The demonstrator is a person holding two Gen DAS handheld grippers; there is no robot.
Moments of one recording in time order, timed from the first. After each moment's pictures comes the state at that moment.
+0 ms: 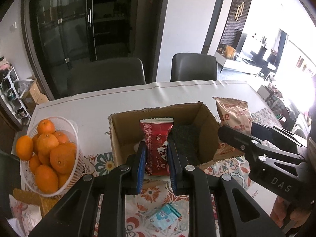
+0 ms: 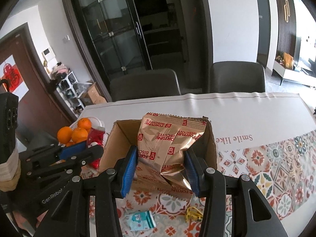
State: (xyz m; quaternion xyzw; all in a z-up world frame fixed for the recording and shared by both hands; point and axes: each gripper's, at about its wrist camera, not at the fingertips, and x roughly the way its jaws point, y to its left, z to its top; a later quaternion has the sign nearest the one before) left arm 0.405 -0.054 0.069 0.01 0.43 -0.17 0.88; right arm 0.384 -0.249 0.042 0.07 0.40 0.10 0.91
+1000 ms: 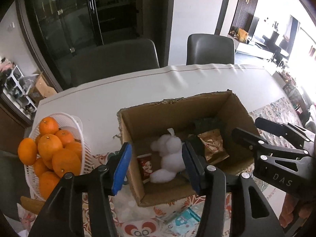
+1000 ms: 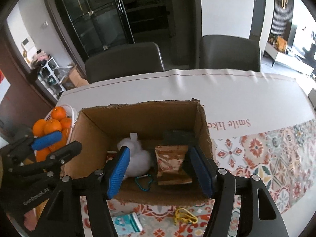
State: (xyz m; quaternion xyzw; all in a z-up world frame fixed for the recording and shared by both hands) left arm 0.456 -0.056 0.025 0.05 0.49 -0.13 0.86; right arm 0.436 -0.253 -0.008 0.05 0.48 0.04 0.87
